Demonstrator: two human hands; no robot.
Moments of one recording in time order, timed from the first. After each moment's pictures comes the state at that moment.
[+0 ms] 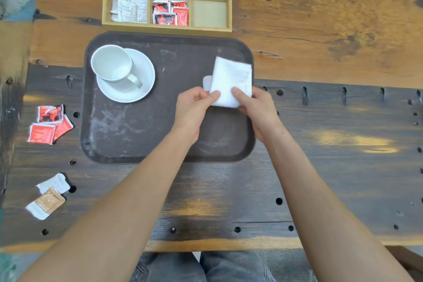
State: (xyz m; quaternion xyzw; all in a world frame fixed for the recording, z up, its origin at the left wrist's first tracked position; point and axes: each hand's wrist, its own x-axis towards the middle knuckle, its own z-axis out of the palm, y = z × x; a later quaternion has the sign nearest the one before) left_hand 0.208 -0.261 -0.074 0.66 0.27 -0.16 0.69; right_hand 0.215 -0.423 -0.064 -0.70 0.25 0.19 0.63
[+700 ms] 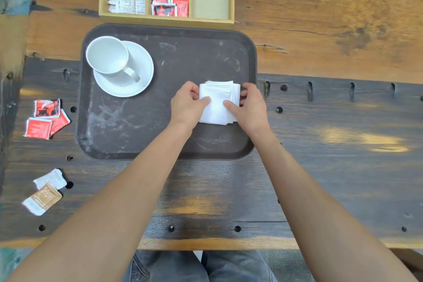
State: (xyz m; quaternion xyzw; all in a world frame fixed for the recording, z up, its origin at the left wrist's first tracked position) left_hand 0.211 -0.251 -0.099 0.77 0.27 -0.17 0.55; right_hand 0.207 -0.415 -0.103 -0.88 0.18 0.17 0.40
